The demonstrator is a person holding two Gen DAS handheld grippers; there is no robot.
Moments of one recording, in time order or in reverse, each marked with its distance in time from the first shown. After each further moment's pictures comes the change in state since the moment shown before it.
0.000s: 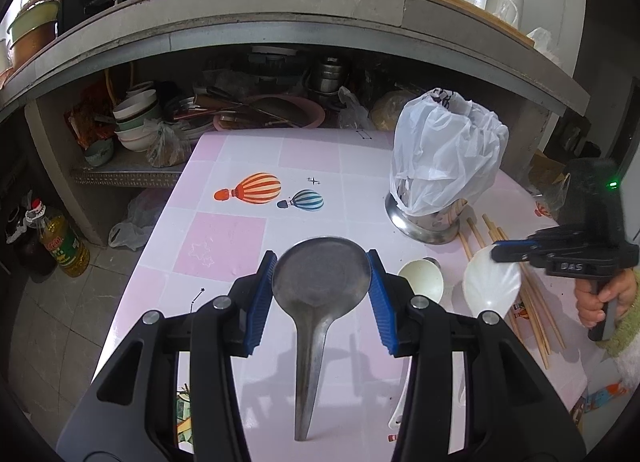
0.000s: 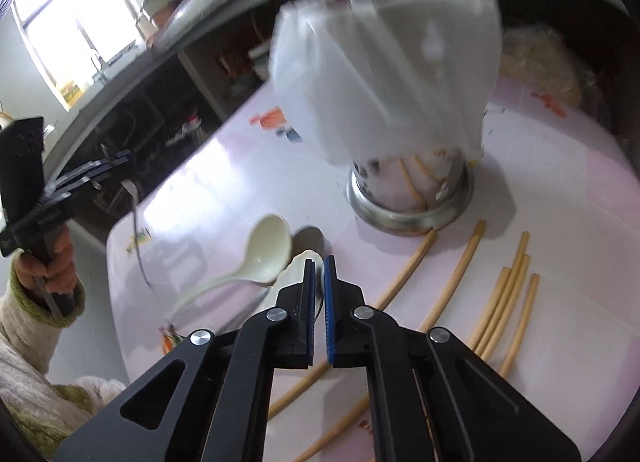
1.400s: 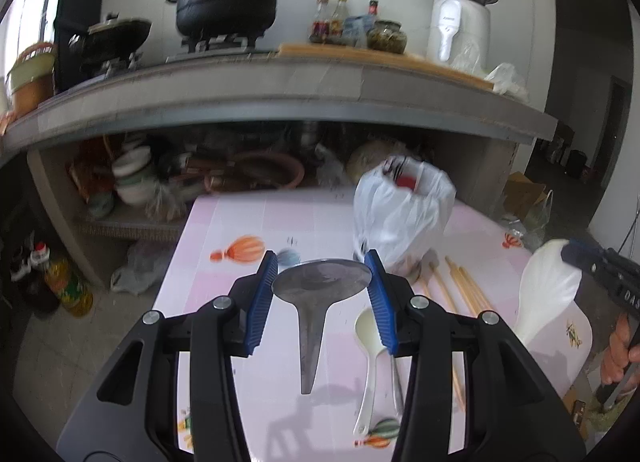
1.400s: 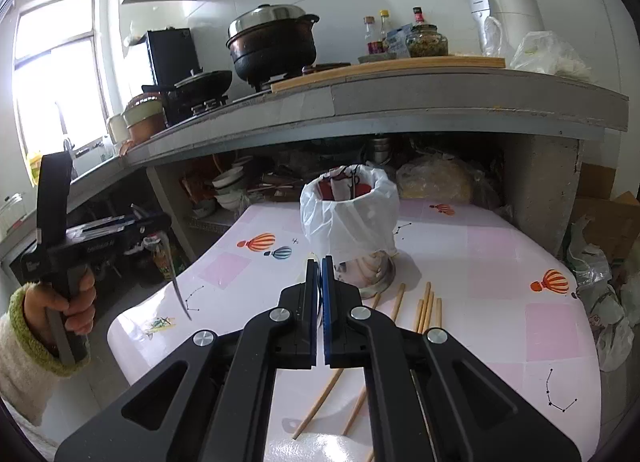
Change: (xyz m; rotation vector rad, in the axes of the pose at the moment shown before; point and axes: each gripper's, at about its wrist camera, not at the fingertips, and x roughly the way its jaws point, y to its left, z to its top) left arm -0.073 -0.033 0.040 0.067 -0.158 -0.029; right arm -0.157 0.087 -0.053 0.071 -0.483 -0.268
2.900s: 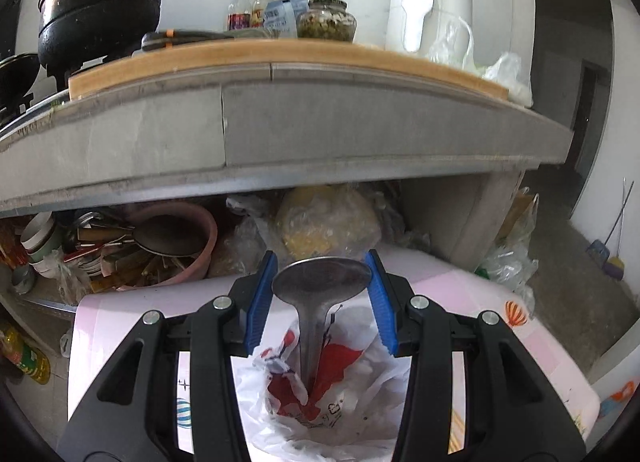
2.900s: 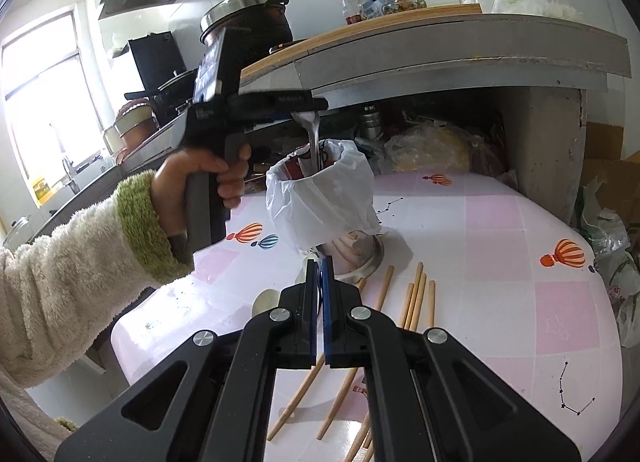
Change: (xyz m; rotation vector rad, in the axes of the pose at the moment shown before) left arm 0.224 -0.105 0.121 0.084 0.016 -0.134; right arm 0.035 -0.054 -0.010 0.099 0.065 0.051
